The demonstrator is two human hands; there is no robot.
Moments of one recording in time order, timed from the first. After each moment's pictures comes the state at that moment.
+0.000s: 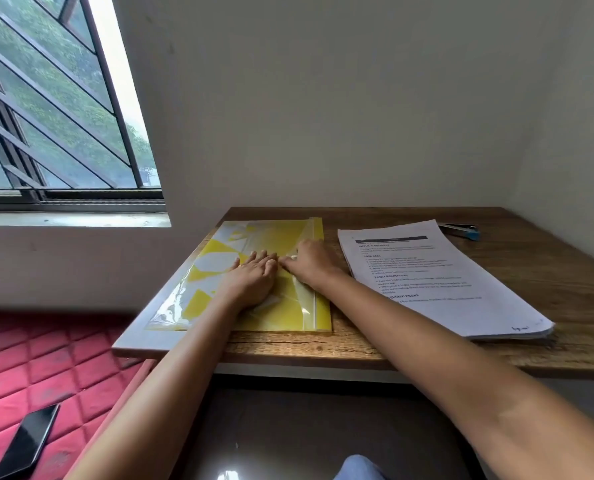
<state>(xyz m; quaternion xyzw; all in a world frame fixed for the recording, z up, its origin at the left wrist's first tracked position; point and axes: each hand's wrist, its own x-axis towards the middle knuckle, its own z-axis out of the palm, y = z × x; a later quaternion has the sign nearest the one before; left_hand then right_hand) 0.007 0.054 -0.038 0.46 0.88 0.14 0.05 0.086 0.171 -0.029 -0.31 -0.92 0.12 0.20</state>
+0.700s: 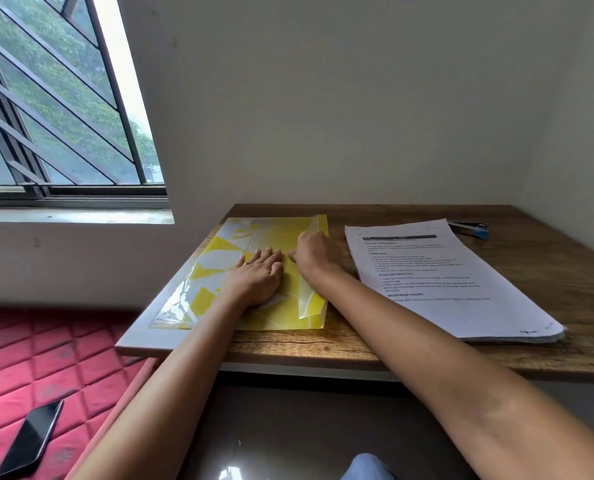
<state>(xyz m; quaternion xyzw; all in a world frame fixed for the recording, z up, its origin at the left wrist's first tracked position) -0.001 0.058 -0.043 0.46 0.88 0.10 0.05 0.069 0.169 -0.025 -0.34 -0.92 0.02 0.20</state>
